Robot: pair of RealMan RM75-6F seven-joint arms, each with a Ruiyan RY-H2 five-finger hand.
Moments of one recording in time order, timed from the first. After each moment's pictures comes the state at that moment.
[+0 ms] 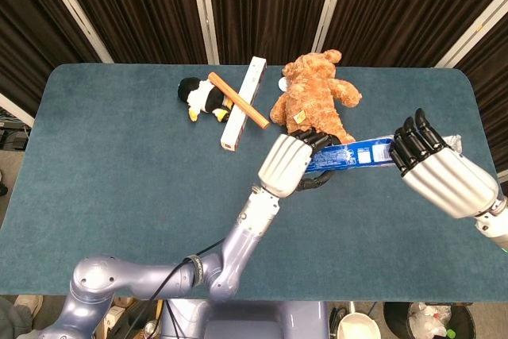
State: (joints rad) left arm -1.25 -2.10 -0.56 -1.22 1.24 1.30 0.19; right arm 0.51 -0.67 0.21 -1.53 -2.01 1.44 -0.46
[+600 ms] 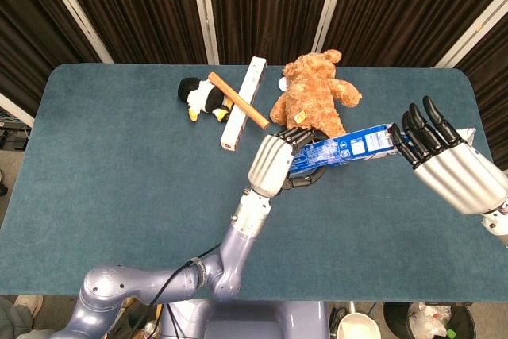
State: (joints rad) left arm -1.23 -2.18 -0.55 -1.08 1.32 1.41 -0.05; right arm 0.48 -0.71 0.22 -1.52 -1.94 1.48 -0.51
